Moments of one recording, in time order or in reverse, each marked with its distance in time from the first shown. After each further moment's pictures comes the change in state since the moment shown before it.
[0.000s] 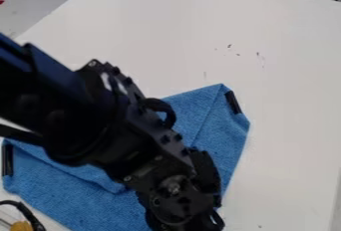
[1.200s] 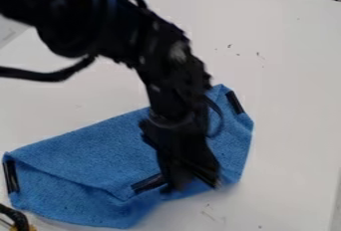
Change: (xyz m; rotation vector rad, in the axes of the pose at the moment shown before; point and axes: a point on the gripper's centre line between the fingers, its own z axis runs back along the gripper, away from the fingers) arm 0.050 0.049 0.033 -0.075 0.071 -0.041
